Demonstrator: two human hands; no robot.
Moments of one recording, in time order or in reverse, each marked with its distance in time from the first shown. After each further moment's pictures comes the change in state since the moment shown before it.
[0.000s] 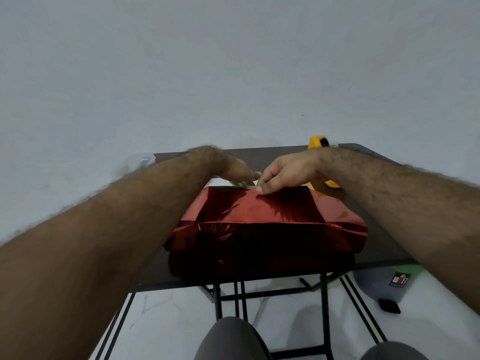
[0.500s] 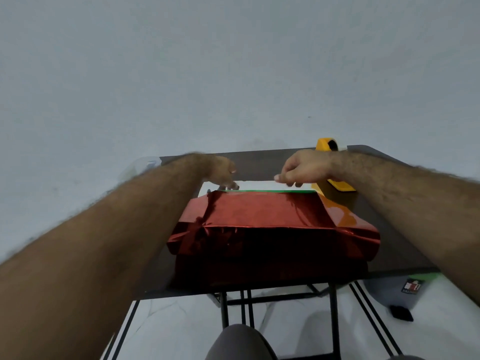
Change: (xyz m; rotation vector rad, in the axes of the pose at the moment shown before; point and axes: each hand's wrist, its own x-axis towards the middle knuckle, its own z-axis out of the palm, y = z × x) left_hand 0.031 -0.070 -0.017 0.246 0.308 -0.034; right_hand 0.018 0.031 -0.016 -0.175 0.263 0.104
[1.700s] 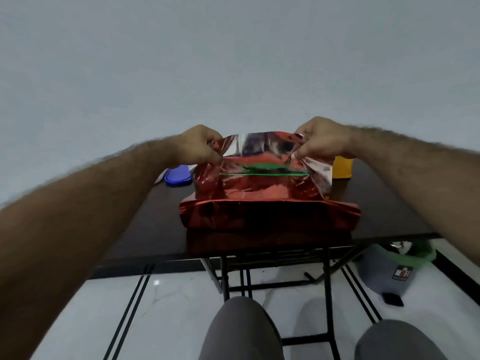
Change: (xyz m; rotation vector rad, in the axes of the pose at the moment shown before) left_hand -0.143 -0.005 -0.021 -0.587 0.345 0.148; right_hand -0.052 0.002 -0.023 0.224 0.289 -0.115
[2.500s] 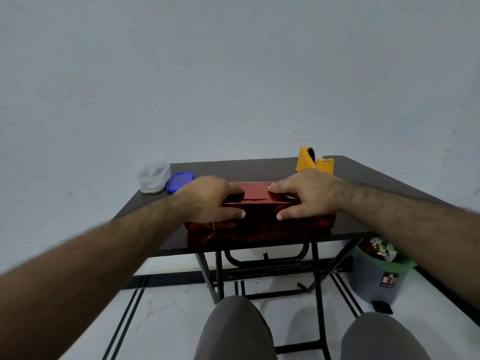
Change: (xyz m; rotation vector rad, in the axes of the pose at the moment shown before) left_hand -0.095 0.038 0.063 0.634 -0.027 0.263; right_hand -0.098 -0.009 0.038 -0.670 -0.162 -0.349
